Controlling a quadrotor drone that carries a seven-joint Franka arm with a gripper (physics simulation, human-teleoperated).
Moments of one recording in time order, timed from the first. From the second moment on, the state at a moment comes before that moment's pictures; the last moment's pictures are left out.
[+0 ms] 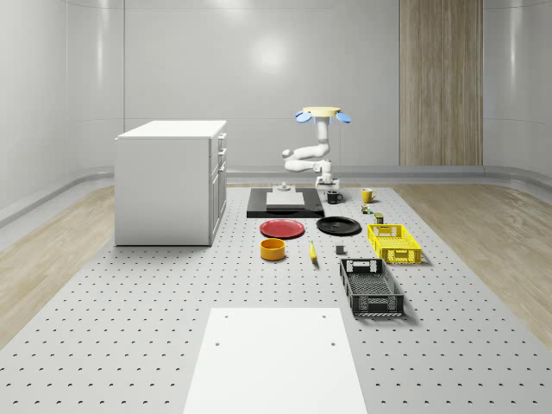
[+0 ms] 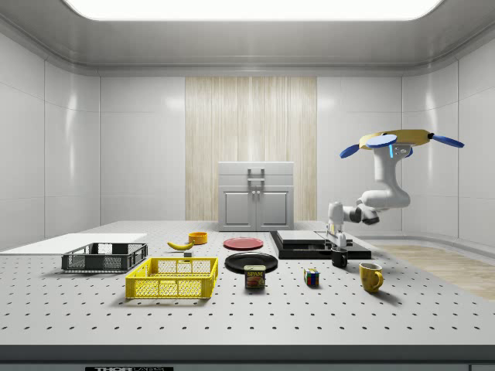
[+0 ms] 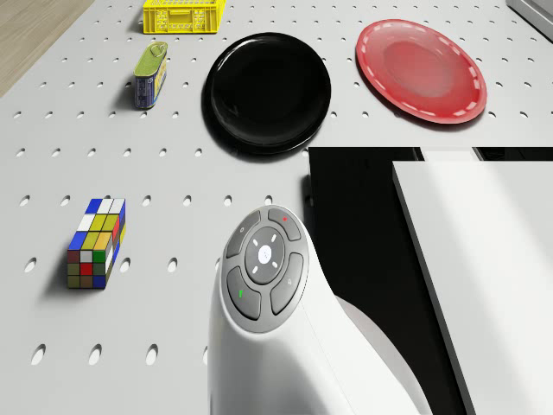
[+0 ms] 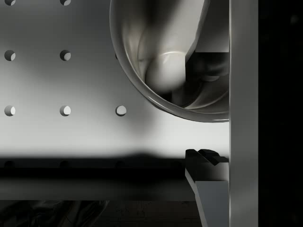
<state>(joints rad) -1.13 -1.32 1.16 -2.85 -2.03 1.45 1.64</state>
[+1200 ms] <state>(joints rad) -1.15 -1.36 1.29 -2.87 -1.89 1.44 1.68</state>
